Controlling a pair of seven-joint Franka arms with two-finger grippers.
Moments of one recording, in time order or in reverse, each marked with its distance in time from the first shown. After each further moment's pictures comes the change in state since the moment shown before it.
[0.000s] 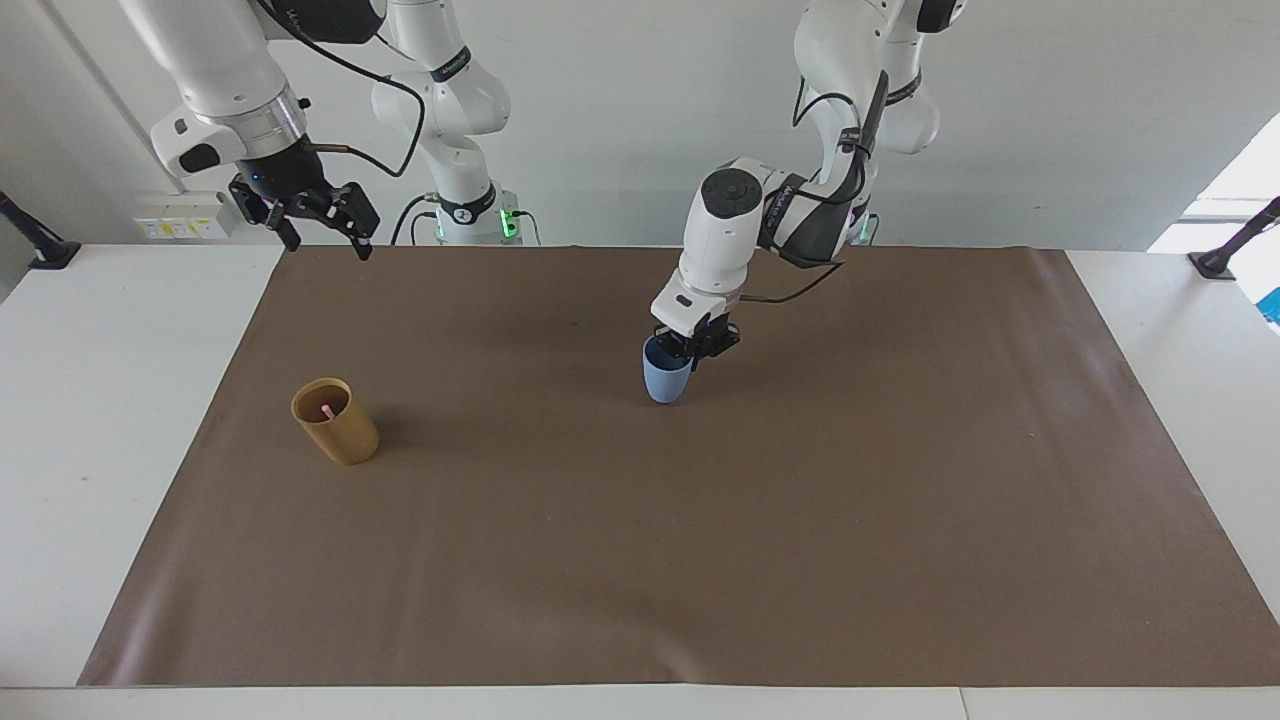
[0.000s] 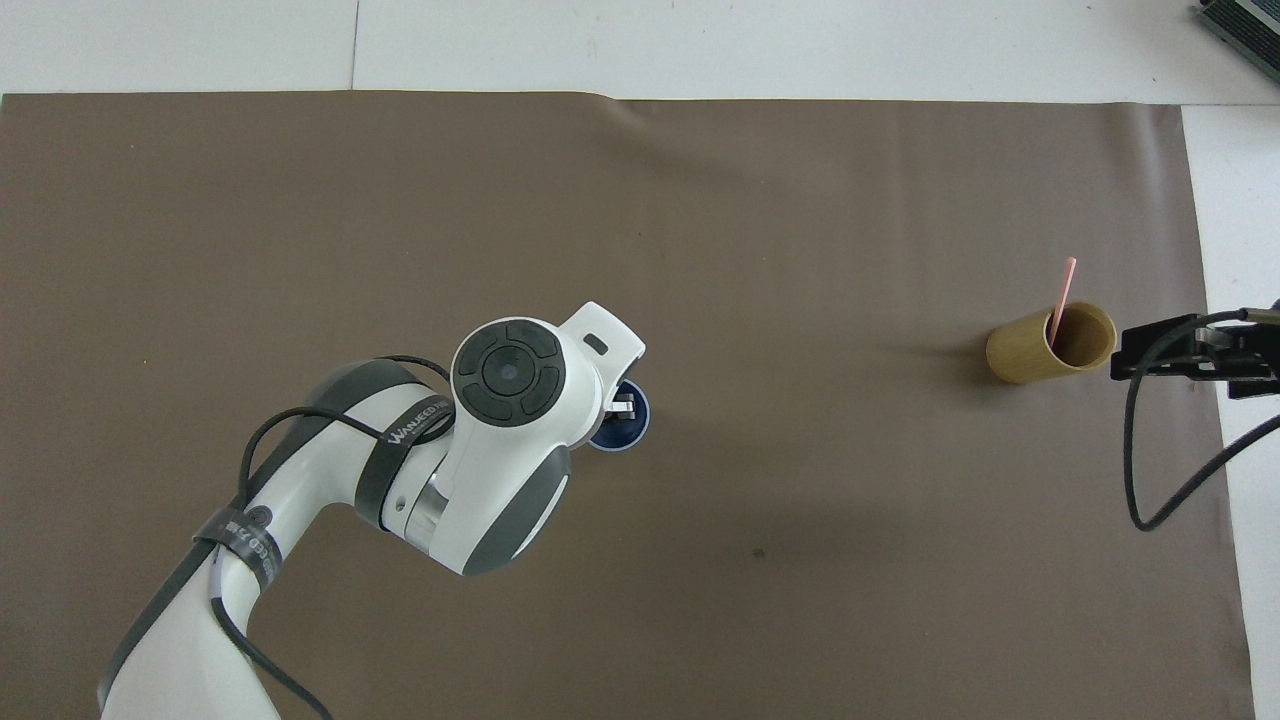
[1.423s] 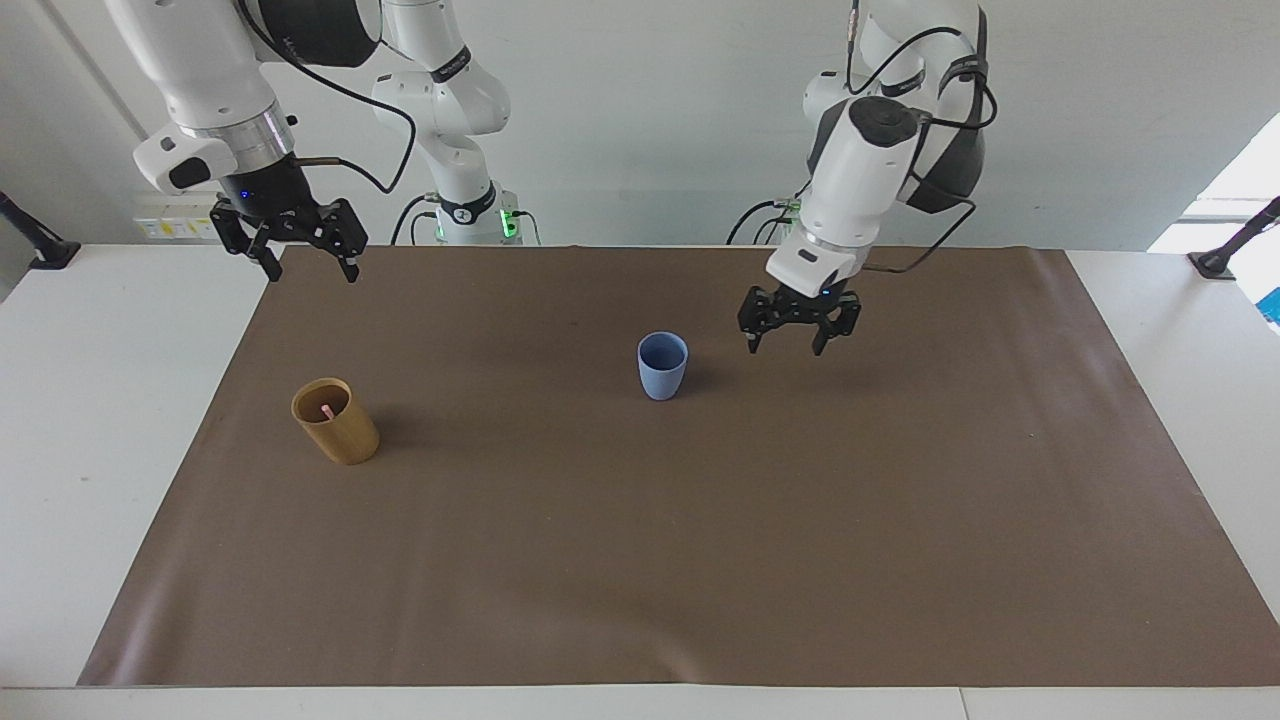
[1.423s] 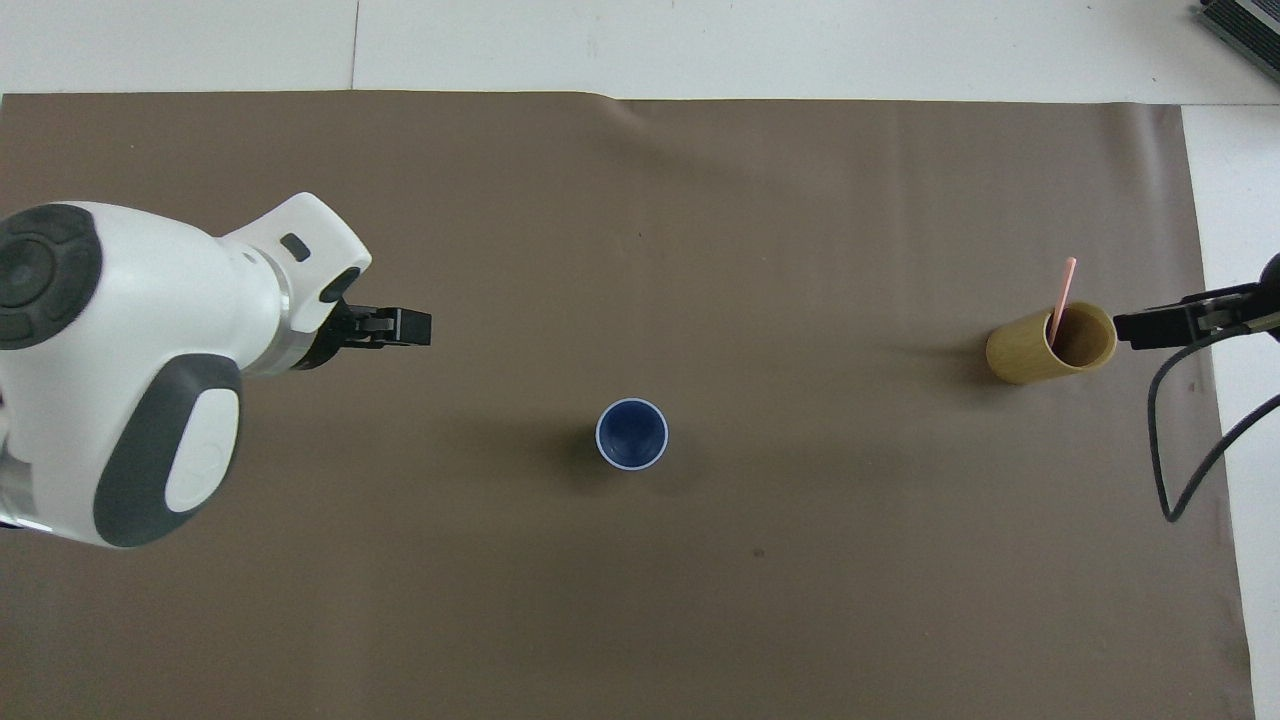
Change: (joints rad) left arm 0.425 -0.261 0.045 0.012 0.001 -0.173 0.591; right arm -0.065 0.041 -0.010 -0.135 0.023 0.403 -0.664
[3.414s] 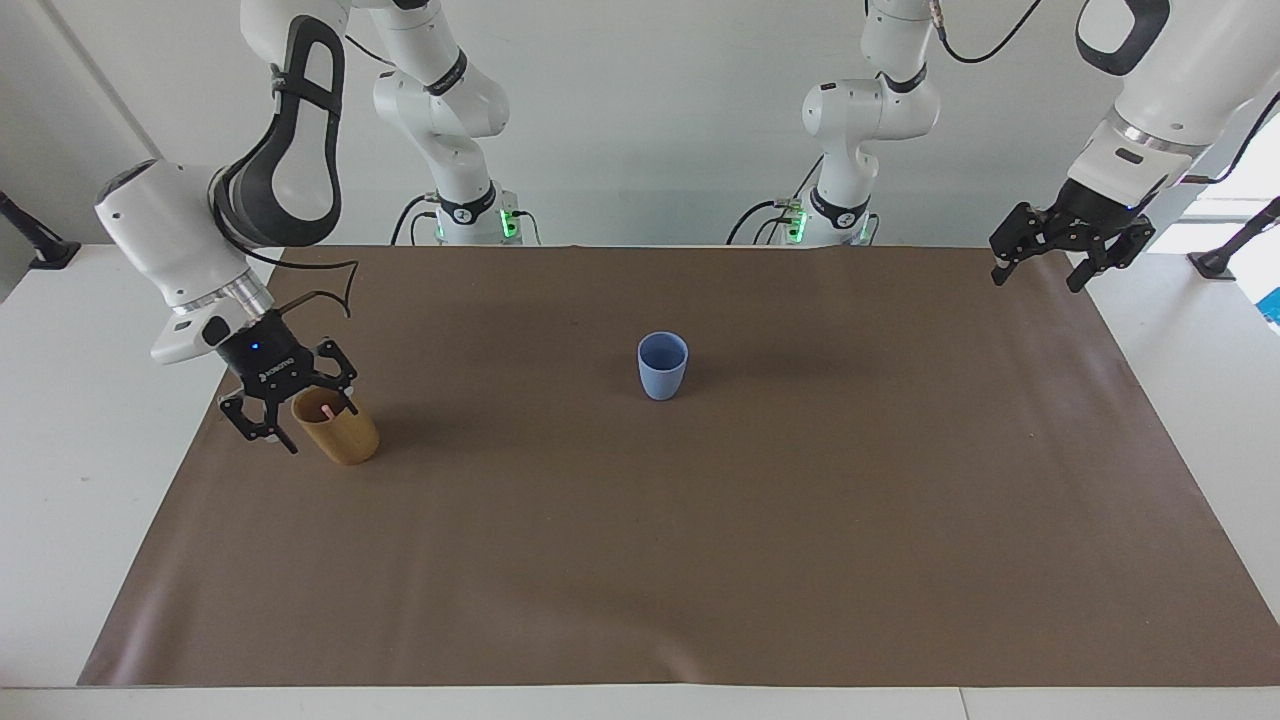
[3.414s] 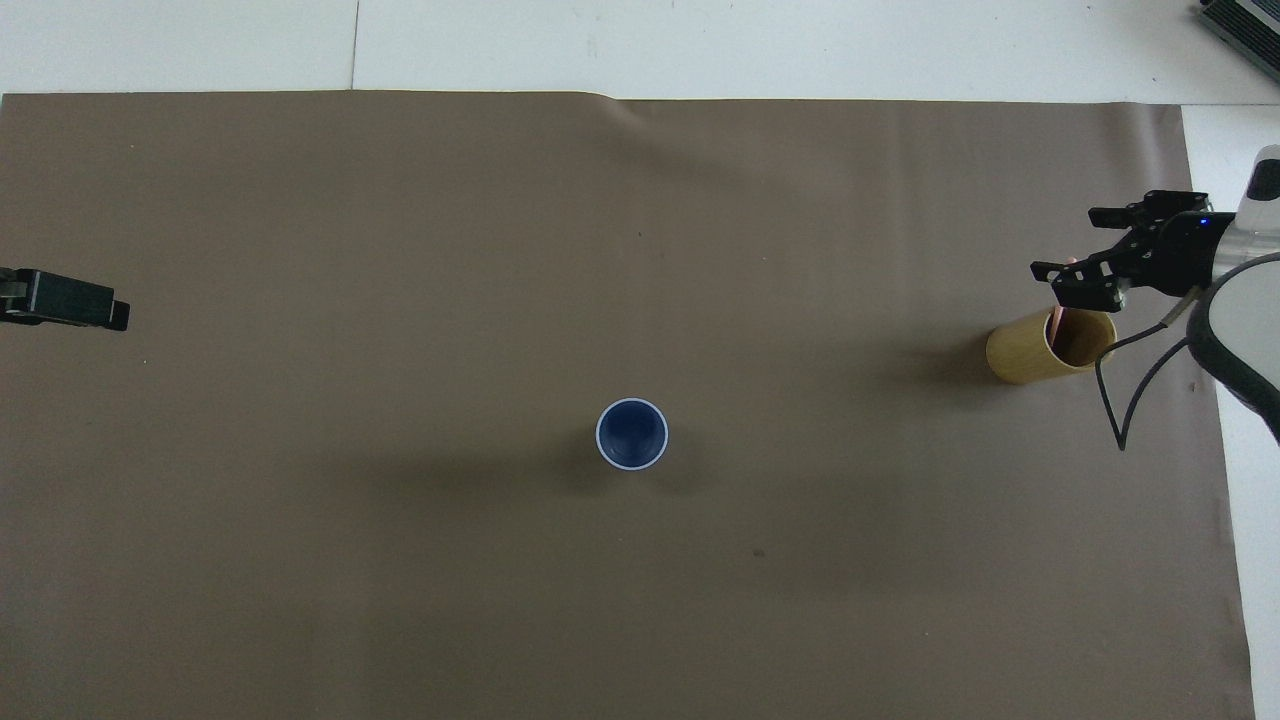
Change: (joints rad) left arm 0.229 0.011 -0.008 0.330 0.017 -0.407 0.192; right arm -0.068 0.213 0.003 -0.094 0.503 0.332 -0.671
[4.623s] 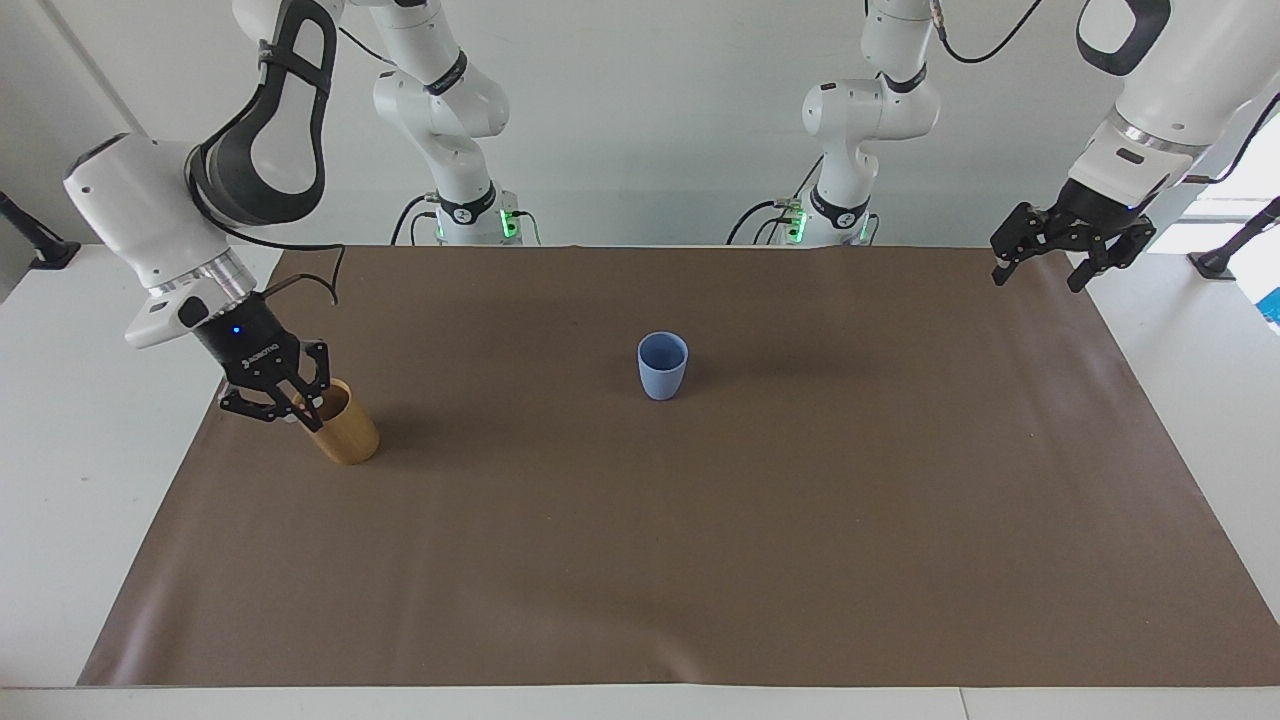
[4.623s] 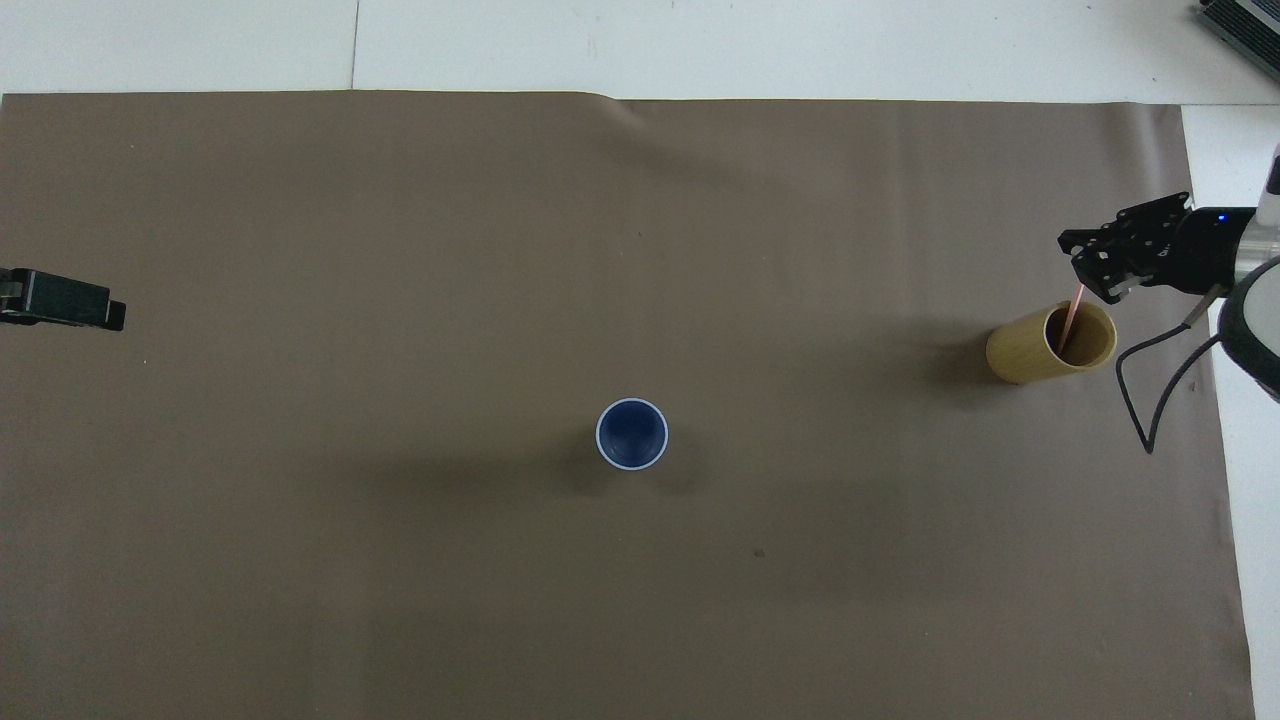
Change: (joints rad) left arm 0.000 0.000 0.000 0.000 0.000 0.000 0.000; right arm -0.004 -0.018 0.000 0.091 -0.007 -0.084 0.073
